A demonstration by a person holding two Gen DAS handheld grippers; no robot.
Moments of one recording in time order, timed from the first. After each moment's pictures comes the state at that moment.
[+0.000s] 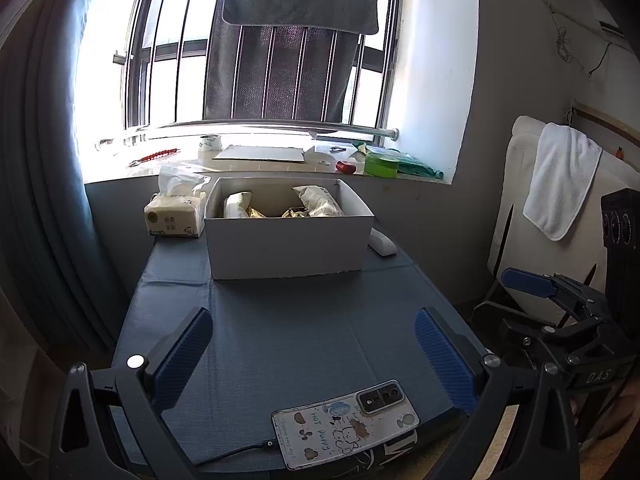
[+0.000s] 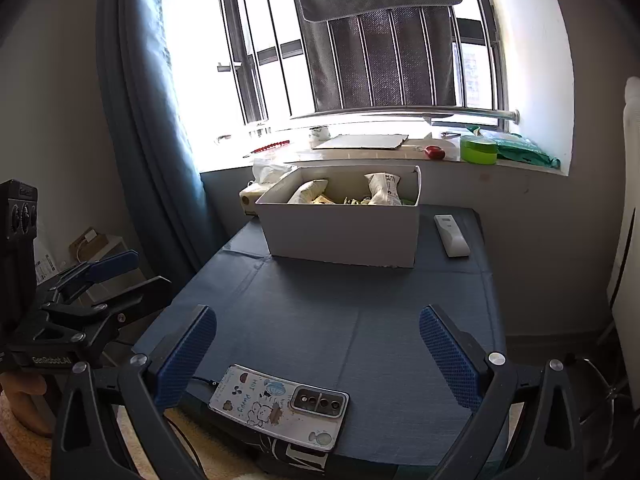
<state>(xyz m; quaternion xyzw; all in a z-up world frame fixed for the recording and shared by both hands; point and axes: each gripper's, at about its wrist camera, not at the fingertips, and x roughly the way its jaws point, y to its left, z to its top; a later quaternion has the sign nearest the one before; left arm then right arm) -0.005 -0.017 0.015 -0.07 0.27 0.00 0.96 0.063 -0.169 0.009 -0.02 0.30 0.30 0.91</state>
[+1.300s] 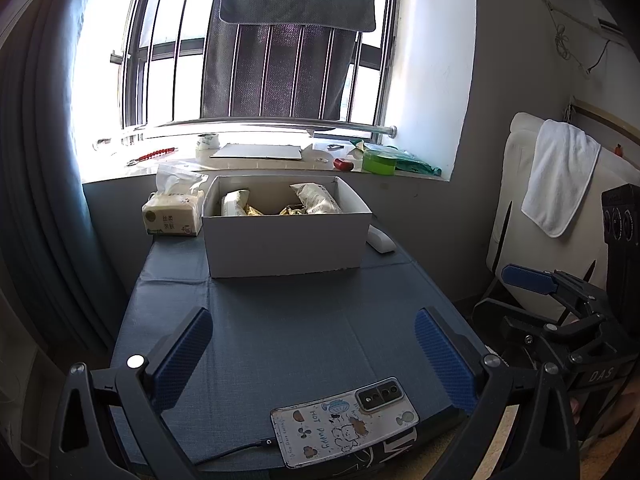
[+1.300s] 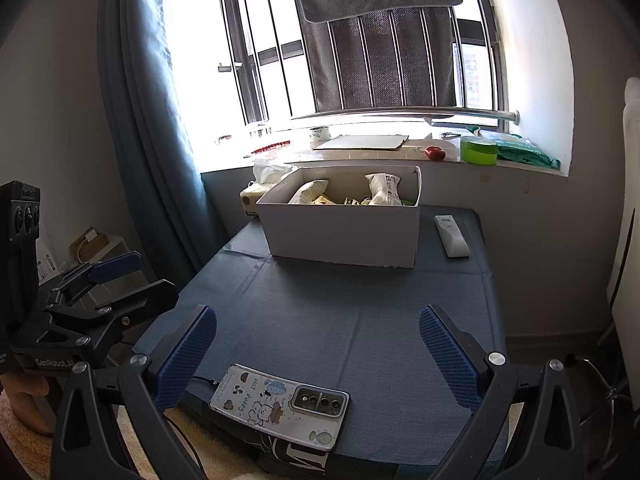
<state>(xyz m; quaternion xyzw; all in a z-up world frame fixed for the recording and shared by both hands) -0.005 -0.018 0.013 -0.07 0.28 -0.01 0.96 0.063 -0.171 0.011 -0.02 0.29 0.30 0.91</state>
